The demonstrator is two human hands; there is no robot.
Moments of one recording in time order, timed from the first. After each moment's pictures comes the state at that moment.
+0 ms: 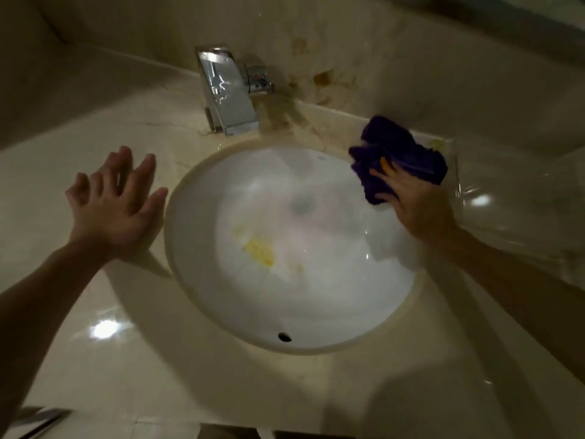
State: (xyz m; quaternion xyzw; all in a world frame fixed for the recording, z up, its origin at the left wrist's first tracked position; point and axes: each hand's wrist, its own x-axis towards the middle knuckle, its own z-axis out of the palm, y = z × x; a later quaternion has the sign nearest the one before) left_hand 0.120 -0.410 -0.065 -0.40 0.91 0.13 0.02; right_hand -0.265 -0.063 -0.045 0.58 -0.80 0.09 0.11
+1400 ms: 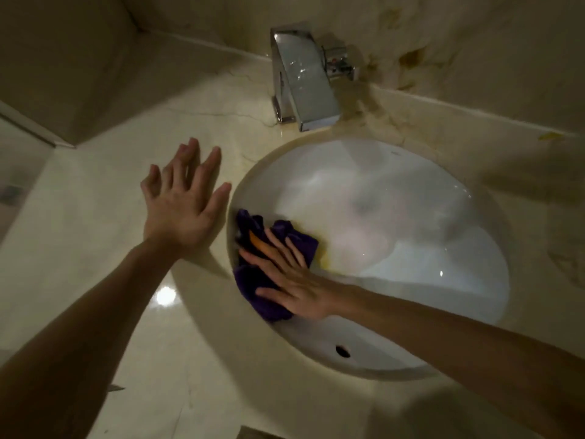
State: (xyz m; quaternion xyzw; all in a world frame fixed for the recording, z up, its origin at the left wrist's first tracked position) left_hand 0.118 -0.399 -0.052 -0.38 0.91 0.13 0.01; right_hand -0.013 -0.193 -0.118 0.67 -0.62 0.15 -0.39
